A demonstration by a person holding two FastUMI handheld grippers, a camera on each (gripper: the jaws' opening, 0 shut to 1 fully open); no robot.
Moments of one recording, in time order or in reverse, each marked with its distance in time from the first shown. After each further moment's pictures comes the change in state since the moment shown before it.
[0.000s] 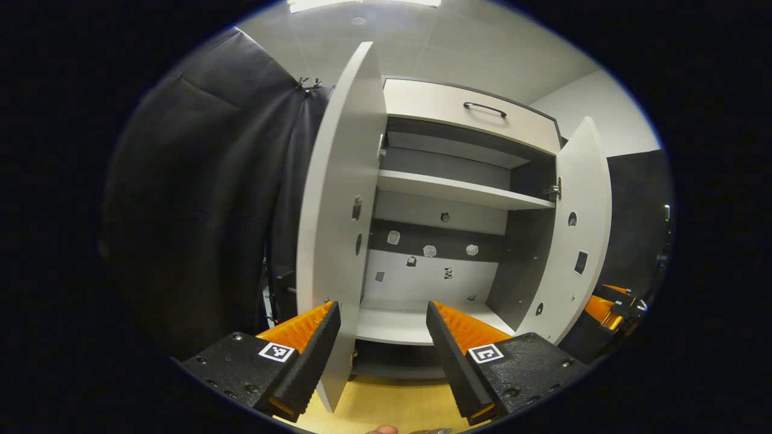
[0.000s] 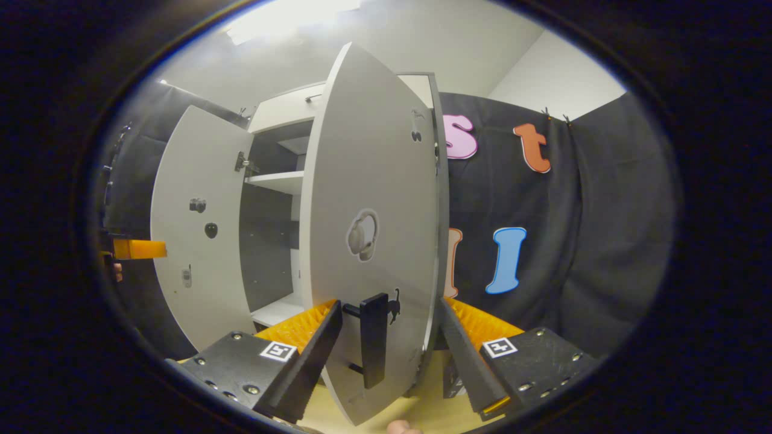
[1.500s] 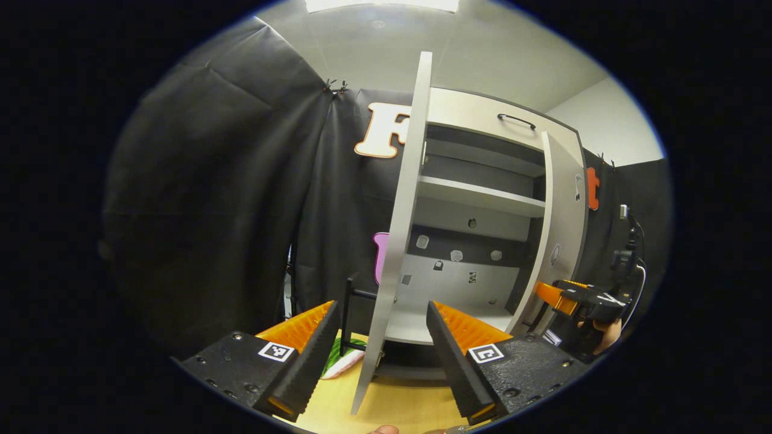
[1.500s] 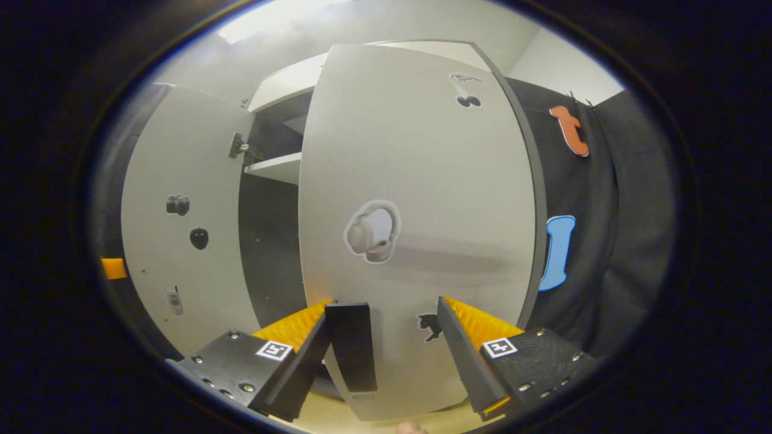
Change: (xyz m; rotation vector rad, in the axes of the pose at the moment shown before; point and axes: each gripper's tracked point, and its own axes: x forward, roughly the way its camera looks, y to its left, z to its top) left arm -0.013 0.060 0.007 -0.013 -0.033 0.050; right arm 0.124 0.090 -0.016 0.035 0.041 0.047
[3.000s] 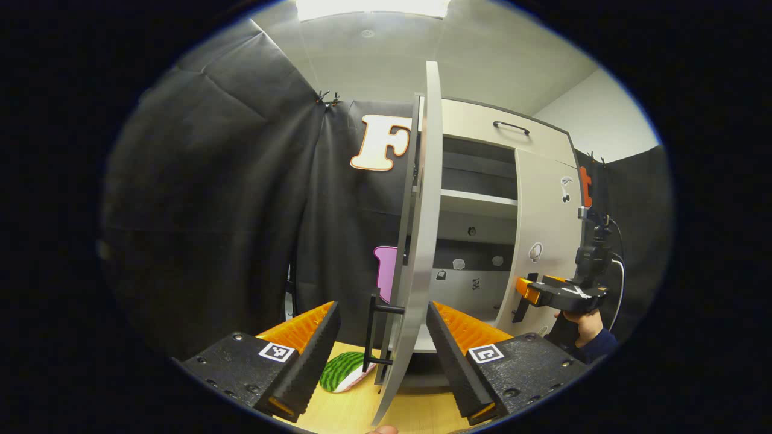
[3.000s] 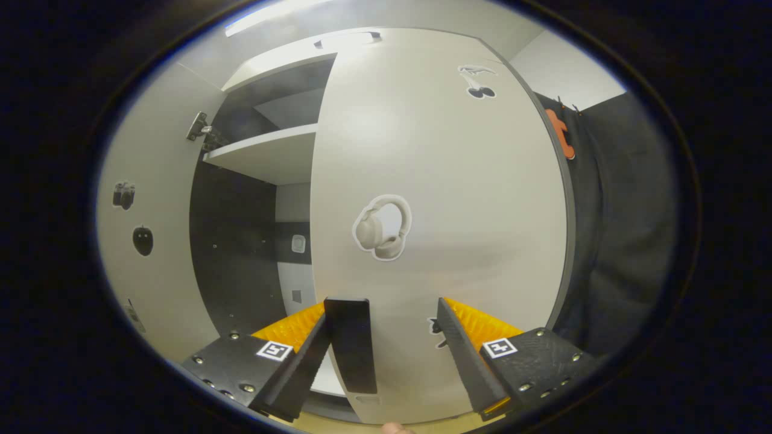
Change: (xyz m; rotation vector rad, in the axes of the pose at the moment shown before) left arm 0.007 0.026 0.009 0.043 -0.062 -0.038; right arm 0.053 0.007 -0.004 -0.011 -0.042 -0.156
